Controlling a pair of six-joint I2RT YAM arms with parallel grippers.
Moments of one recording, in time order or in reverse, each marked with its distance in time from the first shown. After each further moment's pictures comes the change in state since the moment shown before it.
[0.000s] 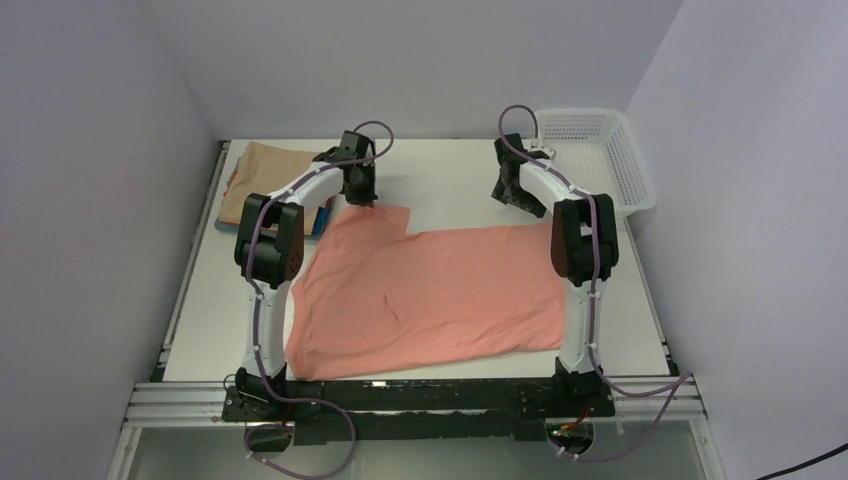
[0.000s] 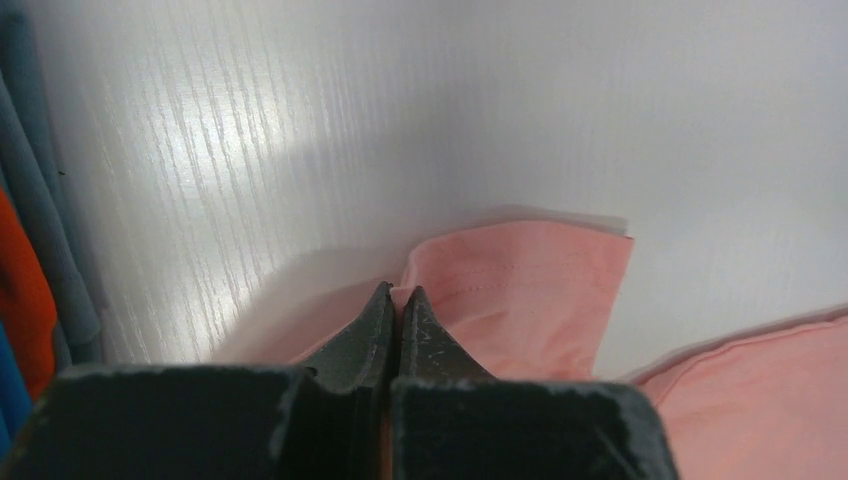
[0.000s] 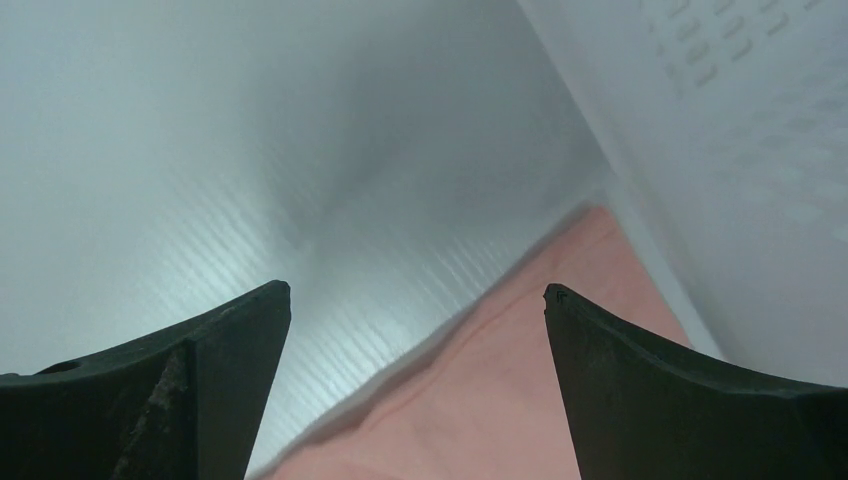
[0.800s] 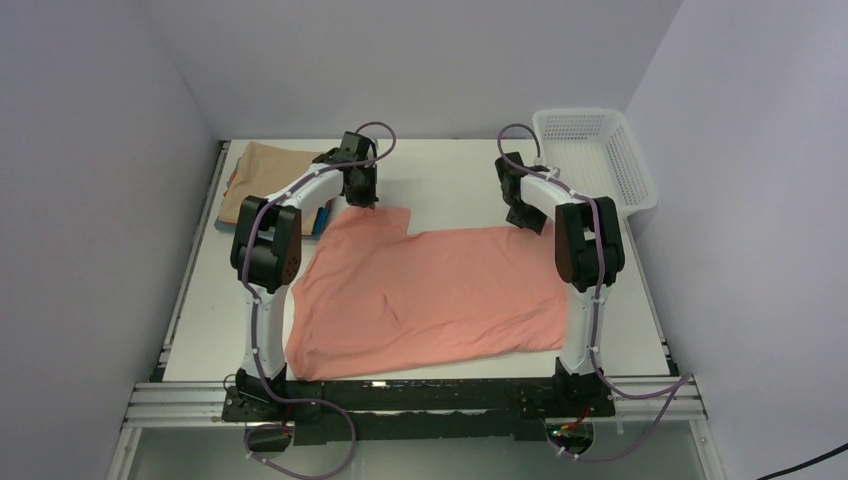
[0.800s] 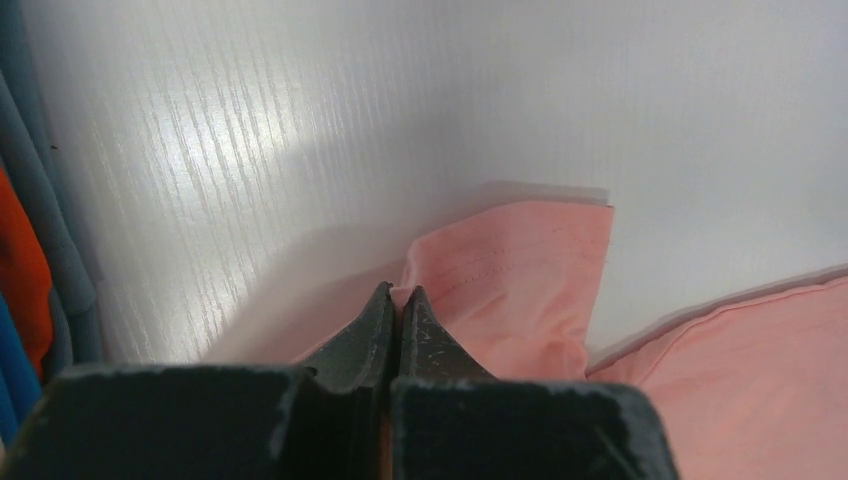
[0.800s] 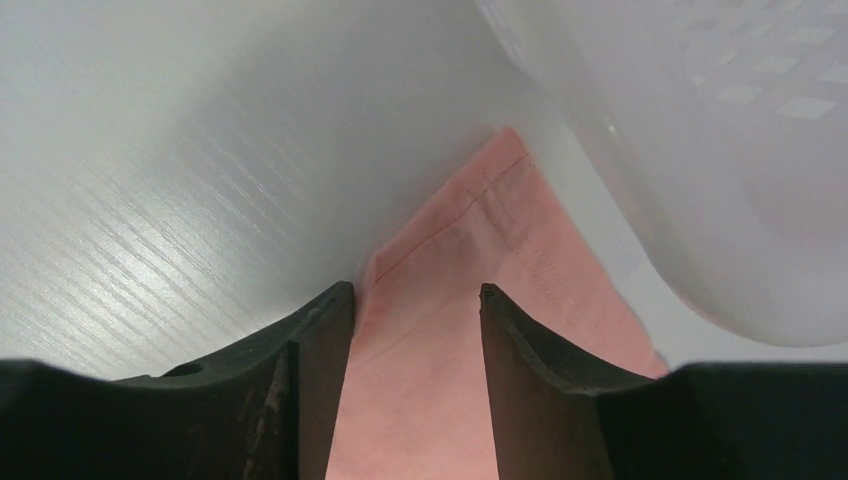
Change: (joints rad) left arm -0.016 -0.060 -0.053 0.006 0.006 0.016; right arm 0.005 -0.018 -0.142 -0.030 0.088 0.015
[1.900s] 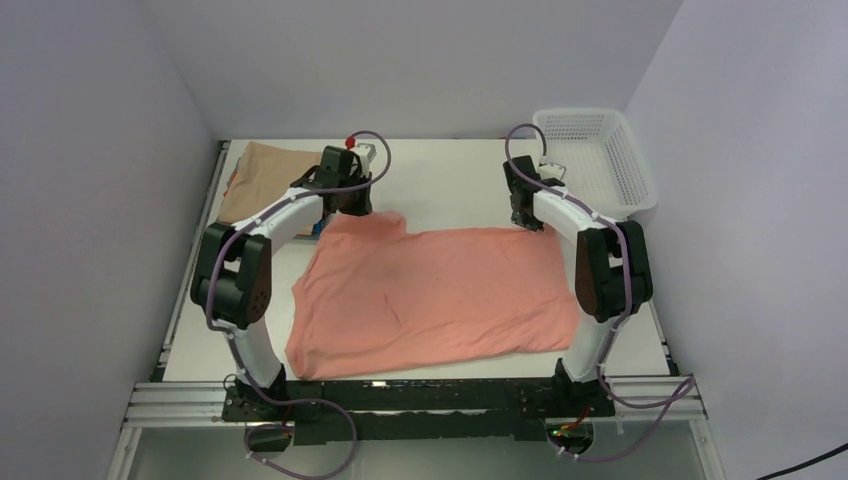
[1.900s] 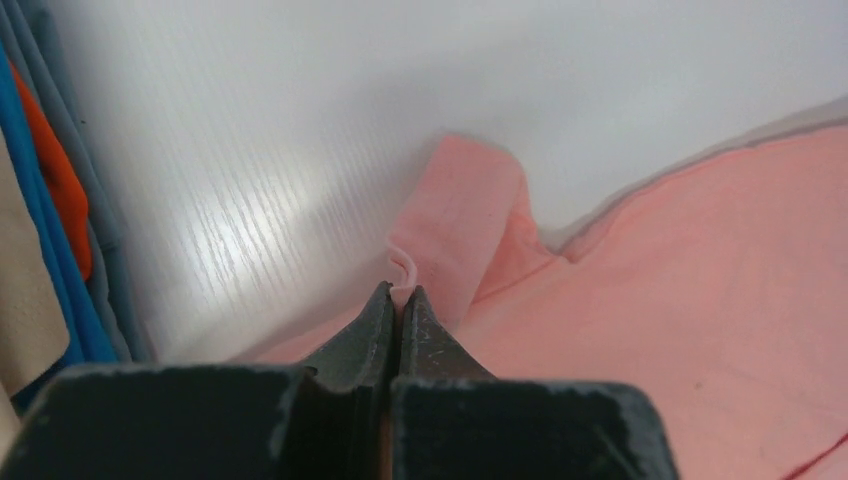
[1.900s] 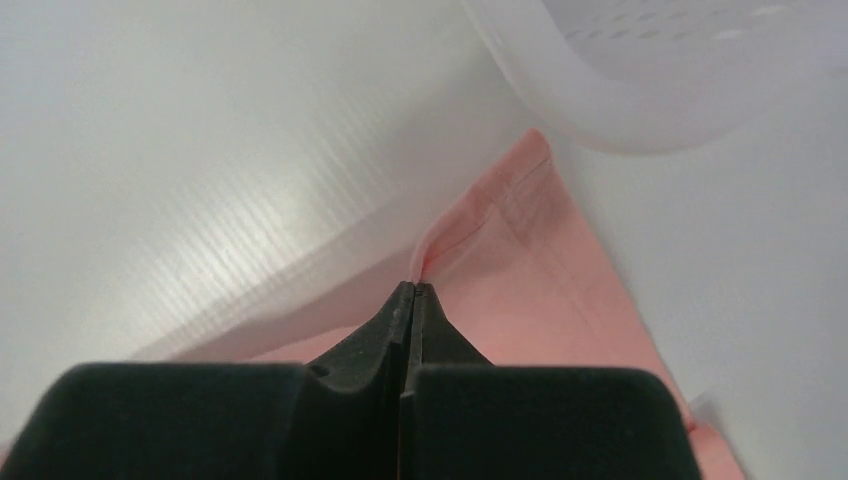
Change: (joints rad) left arm -0.004 -0.308 -0.362 0.227 0.080 0.140; right arm 0.021 -0.237 -0.217 0.160 -0.052 -0.057
